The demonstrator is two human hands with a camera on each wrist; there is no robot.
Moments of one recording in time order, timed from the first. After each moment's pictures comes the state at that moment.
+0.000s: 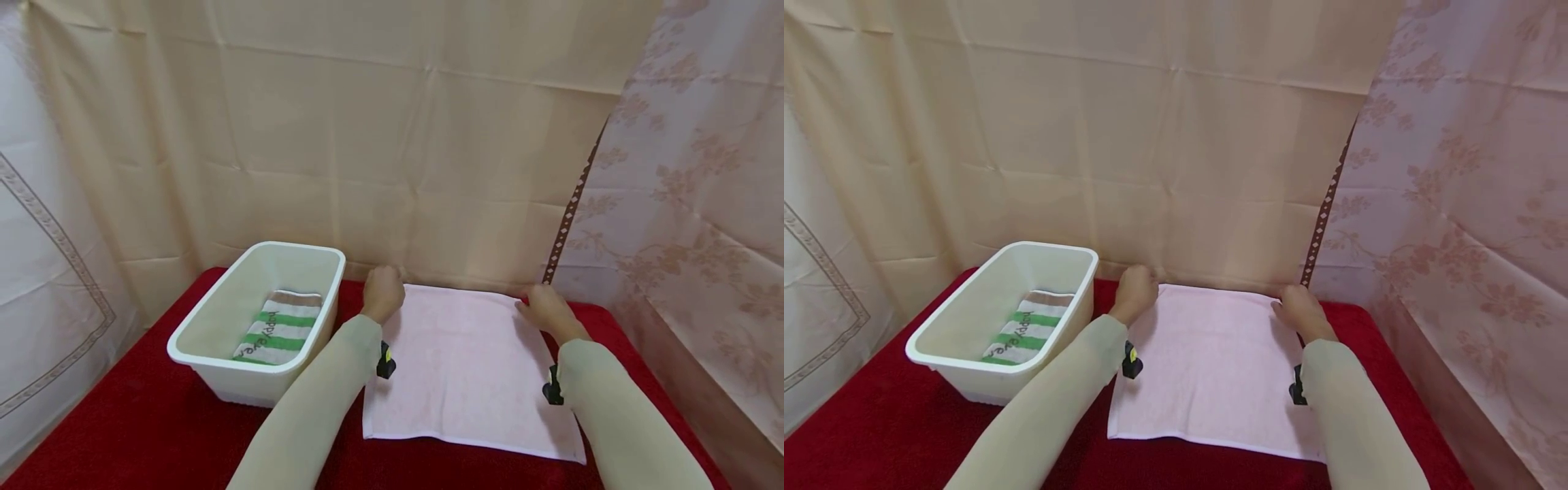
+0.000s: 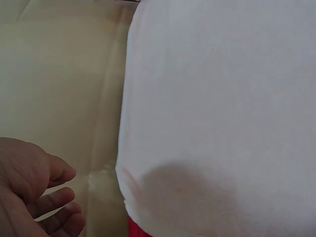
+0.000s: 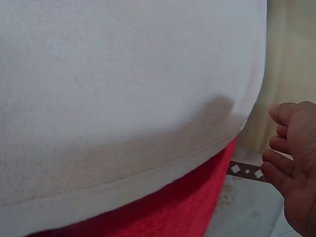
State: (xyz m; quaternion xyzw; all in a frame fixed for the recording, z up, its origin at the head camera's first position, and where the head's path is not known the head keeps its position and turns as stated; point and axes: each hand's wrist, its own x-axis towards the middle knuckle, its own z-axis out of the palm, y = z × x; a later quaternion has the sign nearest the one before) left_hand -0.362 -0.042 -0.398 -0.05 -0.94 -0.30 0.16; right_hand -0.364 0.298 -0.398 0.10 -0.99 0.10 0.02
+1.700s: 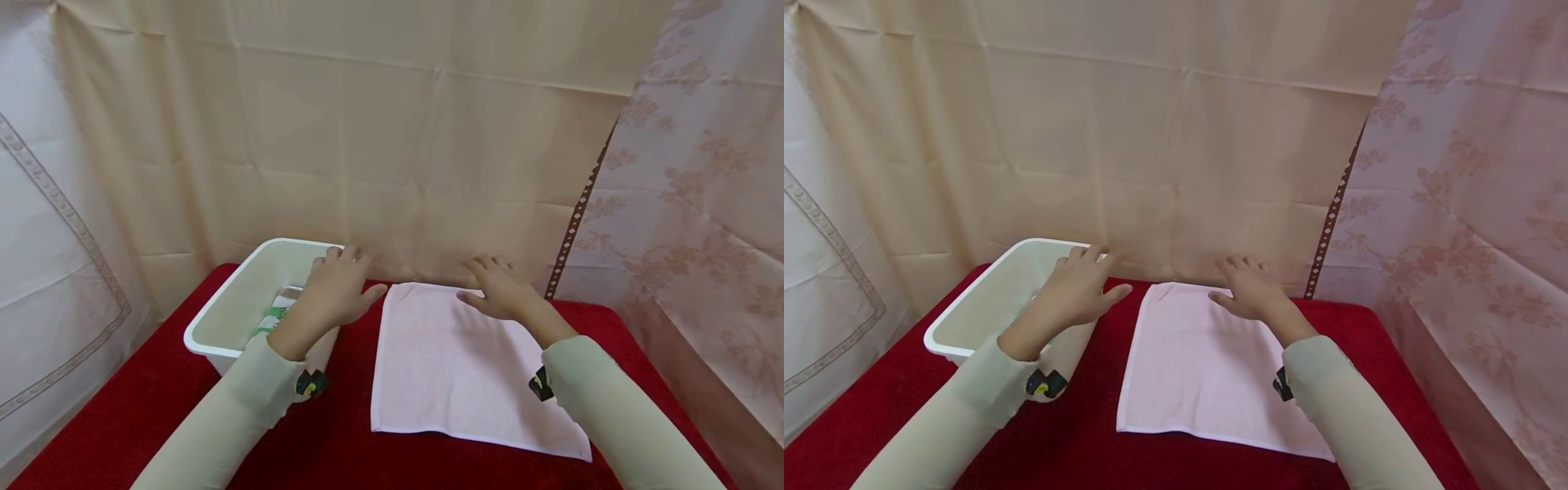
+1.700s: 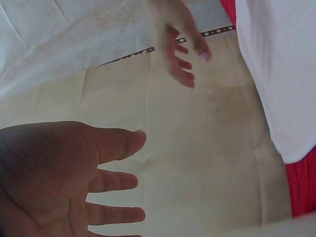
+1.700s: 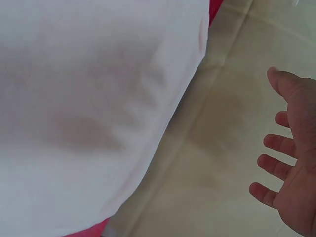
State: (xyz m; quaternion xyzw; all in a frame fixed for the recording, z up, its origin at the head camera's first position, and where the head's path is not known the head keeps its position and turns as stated) left_hand -0.245 -0.131 -0.293 -0.16 -0.98 -0.07 0.13; right_hand -0.330 0.187 -0.338 0.27 -0.96 0.03 0.09
